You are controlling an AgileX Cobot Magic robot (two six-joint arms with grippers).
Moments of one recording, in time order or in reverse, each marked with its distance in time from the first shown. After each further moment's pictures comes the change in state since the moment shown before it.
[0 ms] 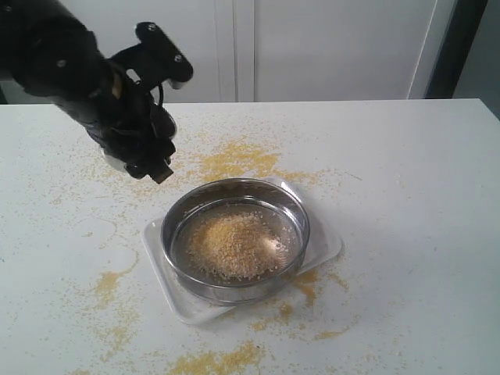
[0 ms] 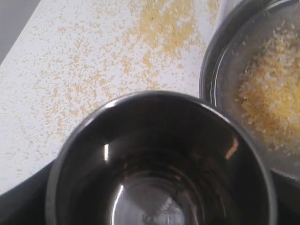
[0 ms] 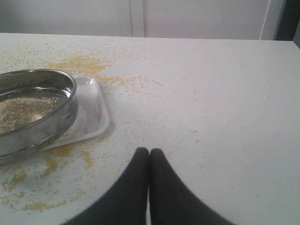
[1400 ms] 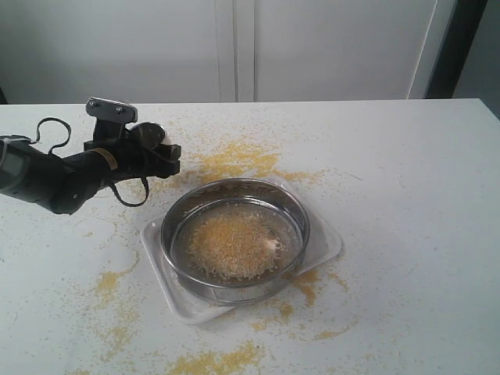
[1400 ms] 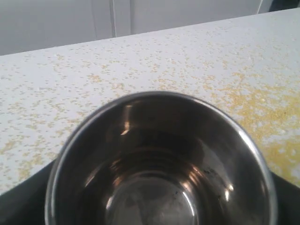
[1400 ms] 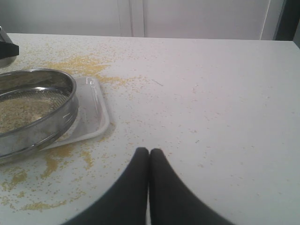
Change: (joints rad) left arm 0.340 0.564 0.127 -0.113 -1.317 -0.326; right arm 0.000 0.000 0.000 0.000 0.000 0.000
